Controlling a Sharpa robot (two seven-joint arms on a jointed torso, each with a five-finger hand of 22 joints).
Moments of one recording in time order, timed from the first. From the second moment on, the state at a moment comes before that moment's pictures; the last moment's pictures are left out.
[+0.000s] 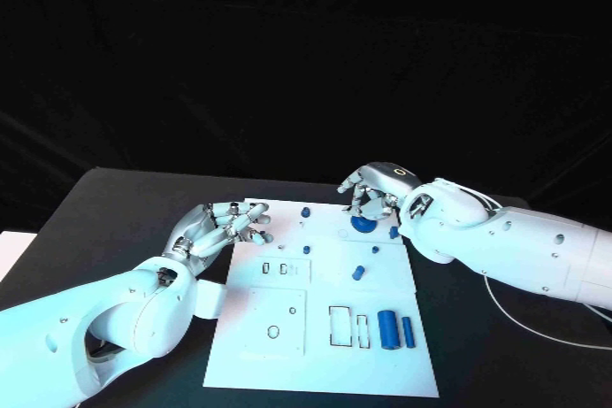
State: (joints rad) left arm 1.13 -0.90 0.02 1.74 -0.14 -0.44 0.44; left_hand 1.39 0.00 0.05 0.20 0.16 0.98 0.20 0.12 0.08 1.10 0.13 0.17 0.10 1.21 0.06 0.47 0.44 0.16 1.04 0.18 0.37 0.16; right arm 1.28 -0.83 0.00 1.43 -1.54 -0.42 -0.10; right_hand 1.22 -0.14 0.35 -0.09 0.20 0.97 0.14 0.07 0.07 1.36 0.05 0.28 0.18 1.47 -0.04 1.24 1.07 0.14 1.34 0.06 1.16 0.82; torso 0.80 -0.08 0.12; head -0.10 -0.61
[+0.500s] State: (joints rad) left arm 1.13 -0.90 0.02 1.73 -0.13 -0.44 0.44; left_hand 1.39 0.01 0.05 0.20 0.16 0.98 0.20 0.12 0.08 1.10 0.13 0.17 0.10 1.21 0.07 0.47 0.44 0.16 1.04 0.18 0.37 0.16; right arm 1.28 -0.89 0.00 1.43 -1.40 -0.33 -0.15; right_hand 1.26 -0.11 0.17 0.00 0.25 0.94 0.14 0.09 0.07 1.34 0.04 1.10 1.08 1.47 -0.04 1.45 1.31 0.11 1.40 0.06 1.31 1.05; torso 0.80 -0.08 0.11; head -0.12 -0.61
